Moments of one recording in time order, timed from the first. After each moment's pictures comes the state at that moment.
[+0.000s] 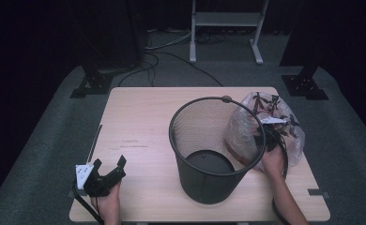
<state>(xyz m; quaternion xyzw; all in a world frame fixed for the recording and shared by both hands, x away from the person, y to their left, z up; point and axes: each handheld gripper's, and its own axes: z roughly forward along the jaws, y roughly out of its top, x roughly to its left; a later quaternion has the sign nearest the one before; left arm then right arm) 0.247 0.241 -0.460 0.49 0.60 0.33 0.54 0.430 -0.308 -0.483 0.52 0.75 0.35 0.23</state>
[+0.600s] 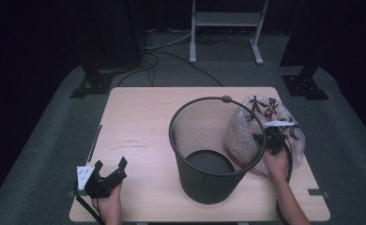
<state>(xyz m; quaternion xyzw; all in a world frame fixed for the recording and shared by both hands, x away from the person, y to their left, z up) 0.246 0.238 -0.464 0.49 0.61 0.32 0.54 0.413 -0.322 -0.475 0.53 0.74 0.37 0.19</state>
